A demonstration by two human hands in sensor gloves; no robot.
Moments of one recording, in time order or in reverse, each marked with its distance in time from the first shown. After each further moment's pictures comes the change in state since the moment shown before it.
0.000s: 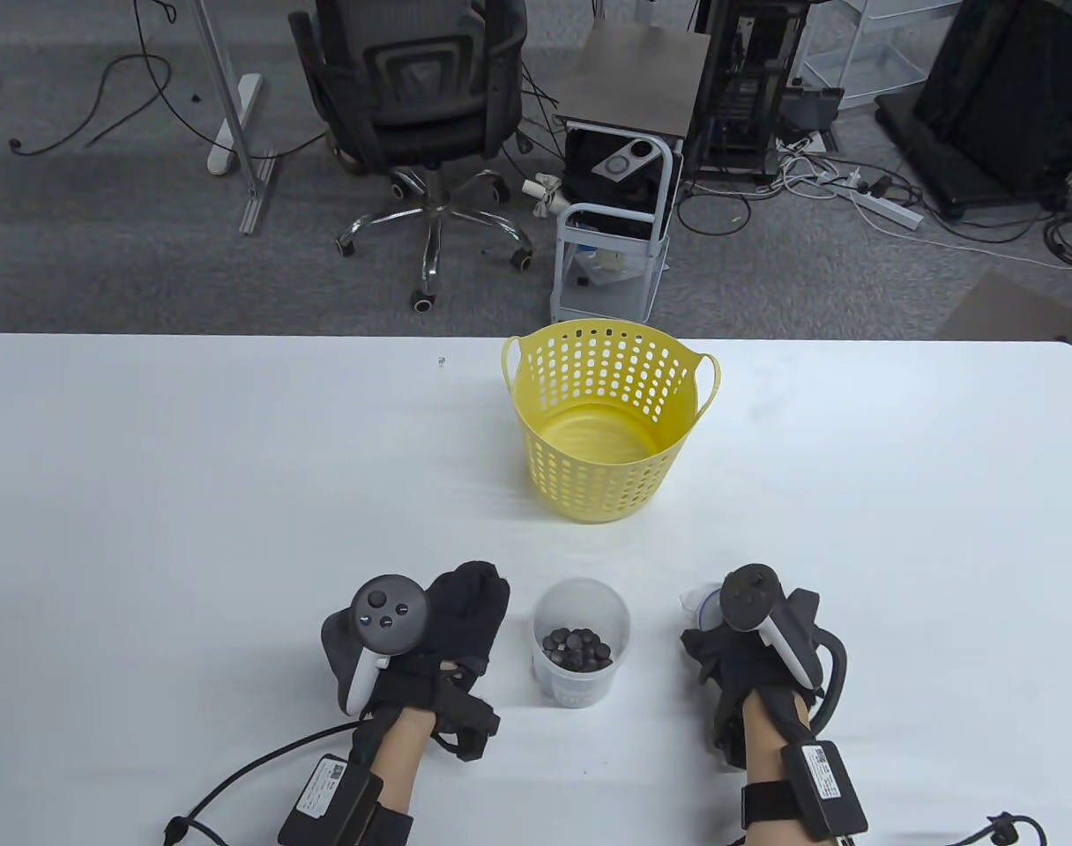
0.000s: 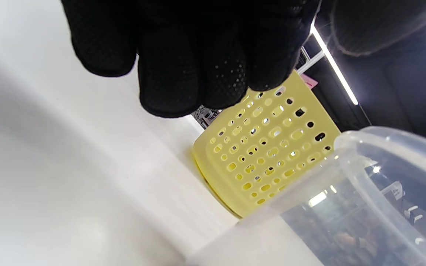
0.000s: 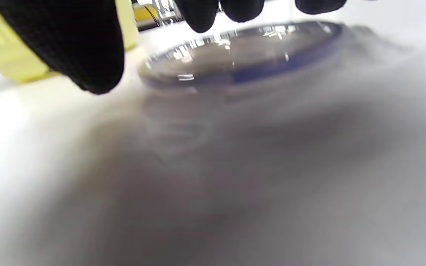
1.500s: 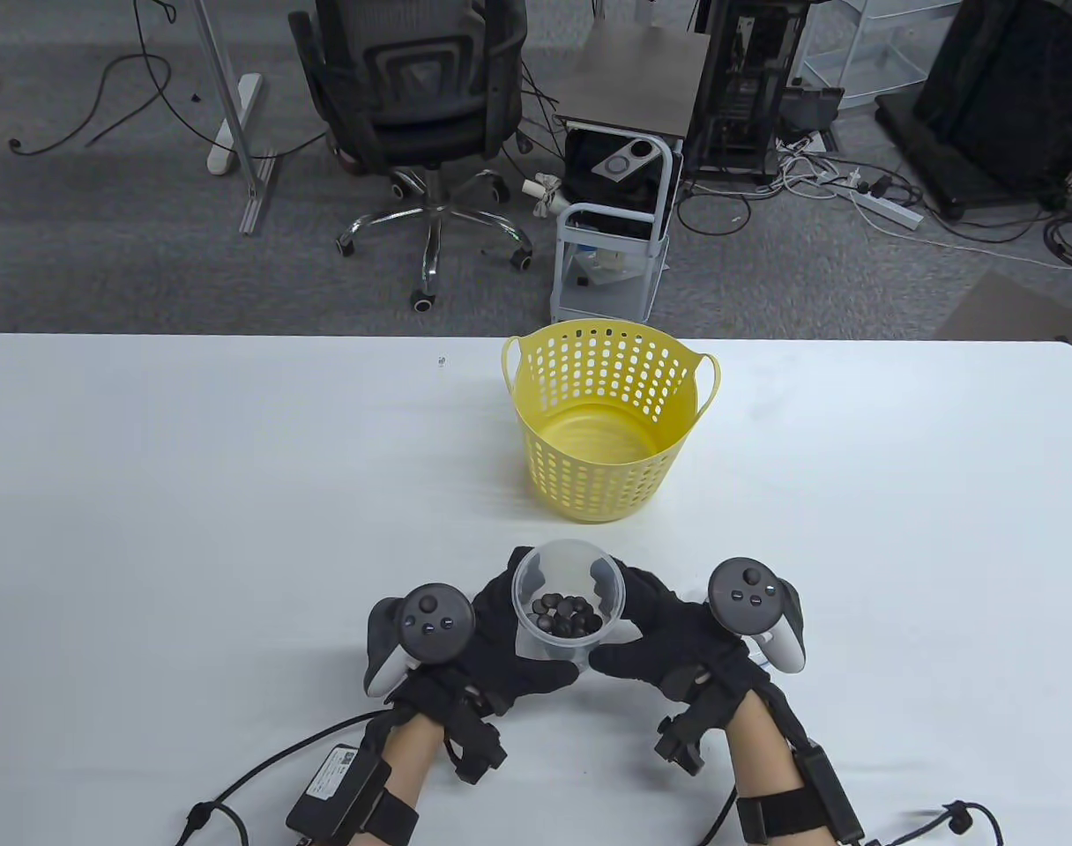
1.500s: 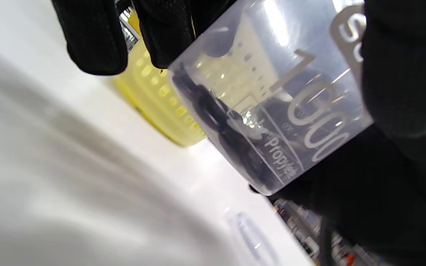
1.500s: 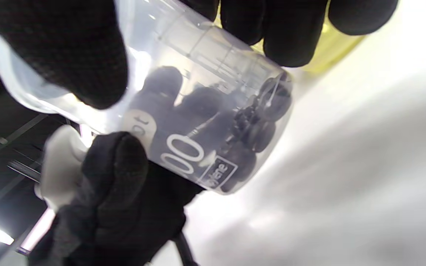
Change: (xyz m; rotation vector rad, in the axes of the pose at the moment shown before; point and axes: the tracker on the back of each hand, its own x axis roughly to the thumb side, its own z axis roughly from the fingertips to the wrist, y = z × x) left_hand 0.016 -0.032 -0.003 -0.220 -0.322 0.066; right_hand 0.065 -0.018 0.030 0.284 -0.745 -0.745
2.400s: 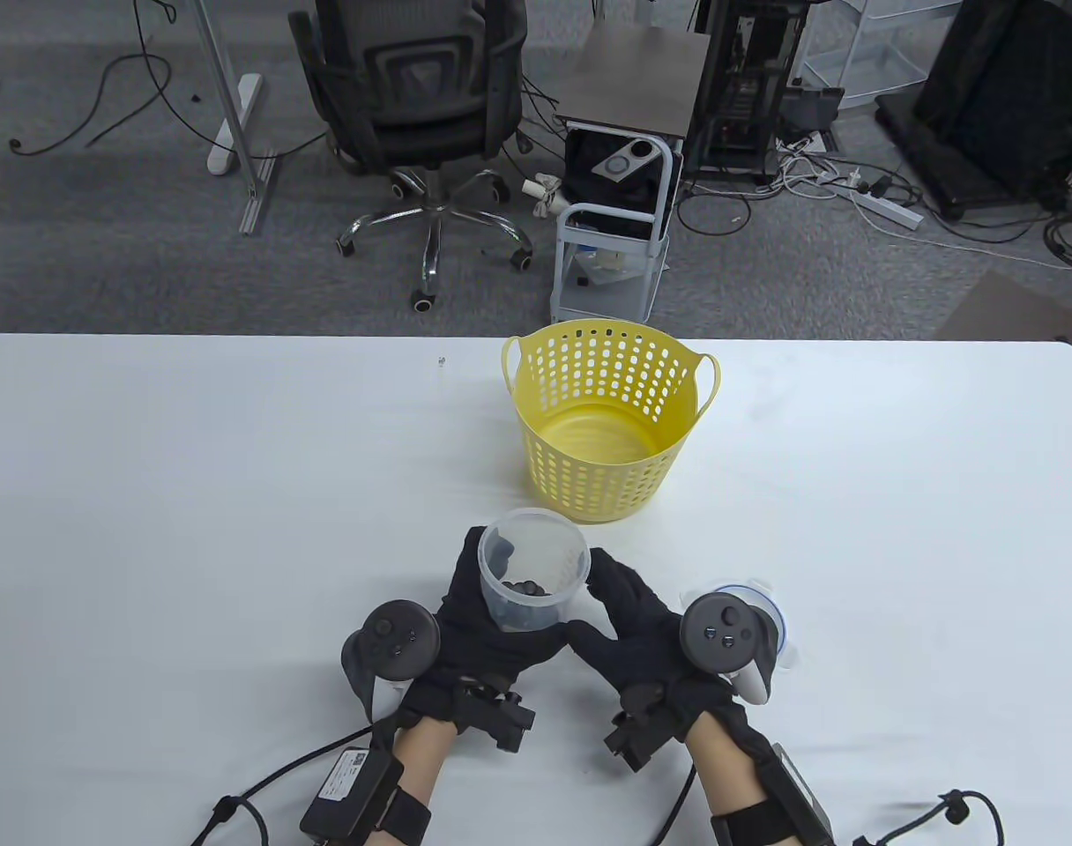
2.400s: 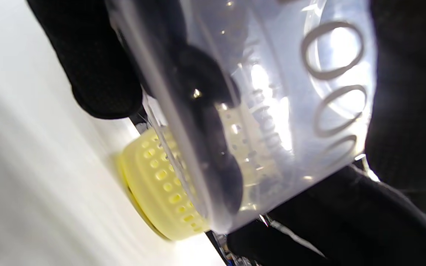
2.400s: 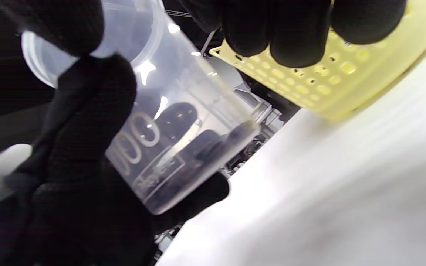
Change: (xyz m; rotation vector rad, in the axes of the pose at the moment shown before) left_hand -0.010 0.010 0.011 0.421 0.101 0.101; right_hand 0.003 0.028 0.000 -0.243 -0.062 0.186
